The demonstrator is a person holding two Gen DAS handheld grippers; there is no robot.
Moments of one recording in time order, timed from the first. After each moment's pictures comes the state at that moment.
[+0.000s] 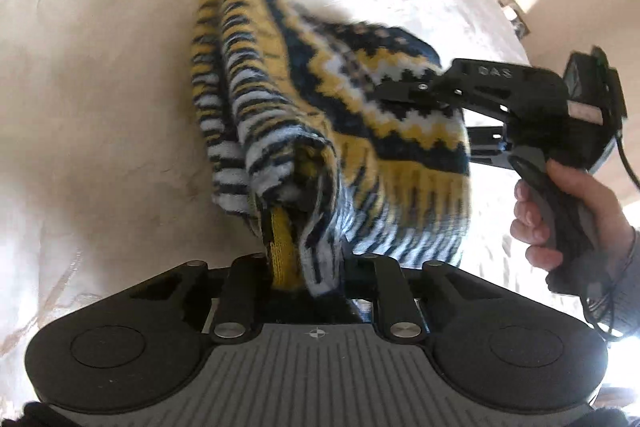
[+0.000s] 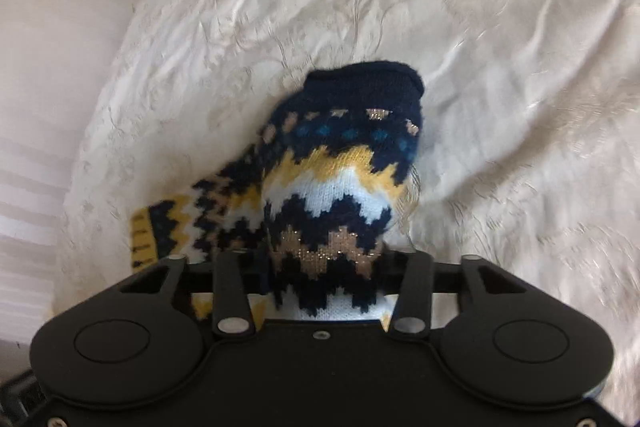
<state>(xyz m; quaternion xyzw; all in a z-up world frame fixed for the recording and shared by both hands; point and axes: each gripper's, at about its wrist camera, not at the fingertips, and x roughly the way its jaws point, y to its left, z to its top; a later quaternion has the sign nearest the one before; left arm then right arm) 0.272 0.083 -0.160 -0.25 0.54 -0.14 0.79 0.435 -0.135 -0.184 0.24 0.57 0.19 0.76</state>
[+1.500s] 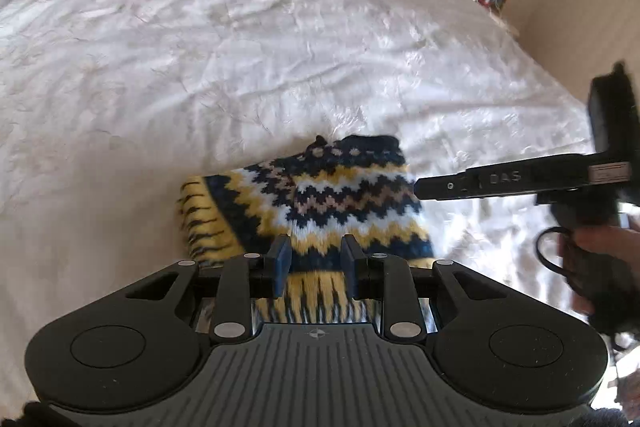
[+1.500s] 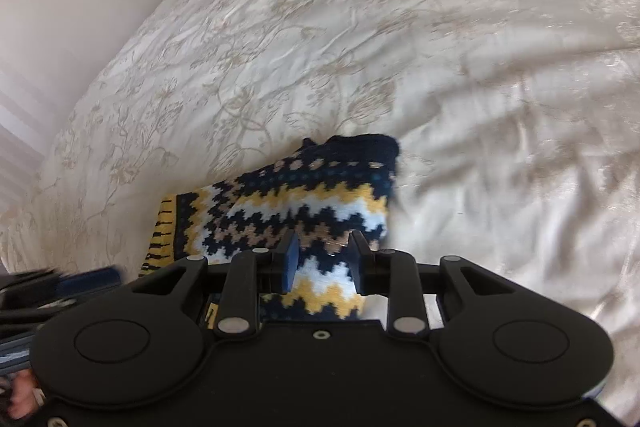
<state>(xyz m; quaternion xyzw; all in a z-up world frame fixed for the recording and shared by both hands) 0.223 -0.096 -0.106 -0.09 0.48 -0.09 0.87 0.289 -0.349 -0.123 0.10 0.52 0.24 0.81</state>
